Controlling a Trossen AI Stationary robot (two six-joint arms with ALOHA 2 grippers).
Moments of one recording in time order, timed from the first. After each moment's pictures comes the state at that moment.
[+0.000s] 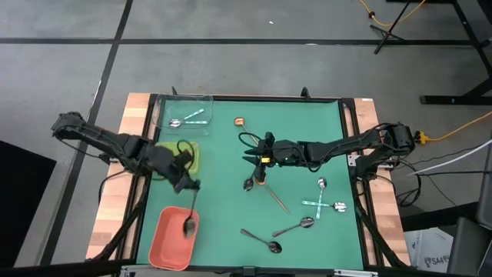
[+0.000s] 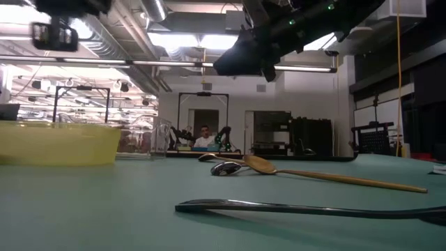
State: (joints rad) left arm -0.31 0.86 0.70 -0.42 0.09 -1.18; right arm 0.06 1.61 0.94 0.29 0.21 0.23
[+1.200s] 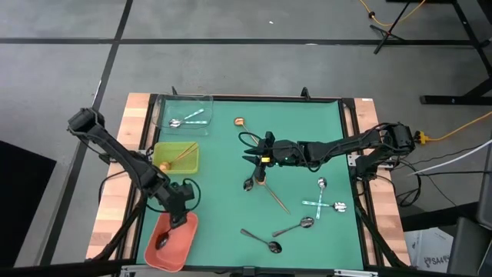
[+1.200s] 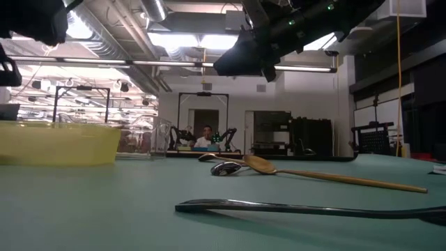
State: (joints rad) left arm -0.64 1.23 0.70 -0.54 0.07 -1.17; right arm 0.06 1.61 0.94 0.29 0.22 0.23
